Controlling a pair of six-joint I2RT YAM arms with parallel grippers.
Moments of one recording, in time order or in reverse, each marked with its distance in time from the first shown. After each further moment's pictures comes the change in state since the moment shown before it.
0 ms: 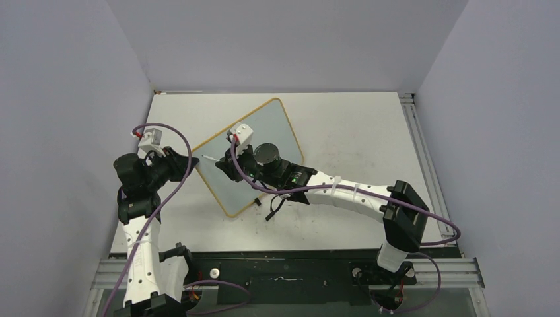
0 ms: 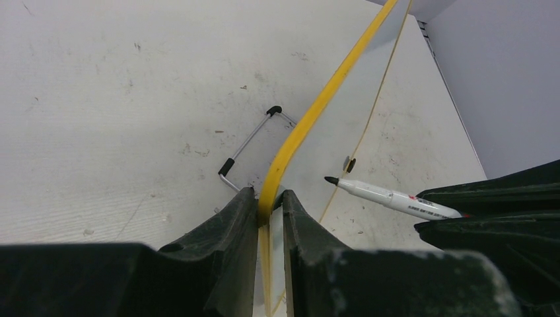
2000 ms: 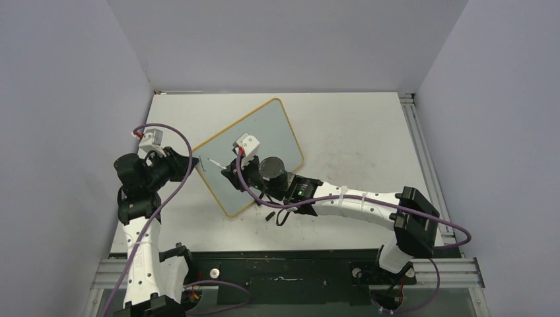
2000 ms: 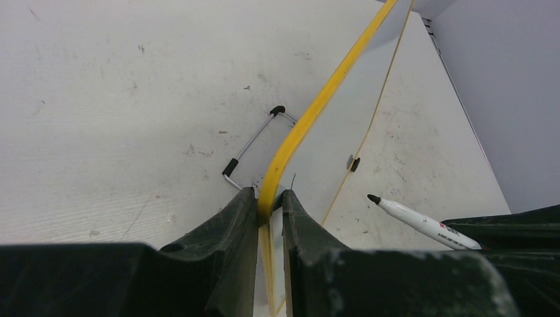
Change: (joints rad) left arm -0.006 -0.006 0.002 -0.006 -0.011 0.021; right arm 0.061 -0.073 -0.125 0.044 0.120 -0.010
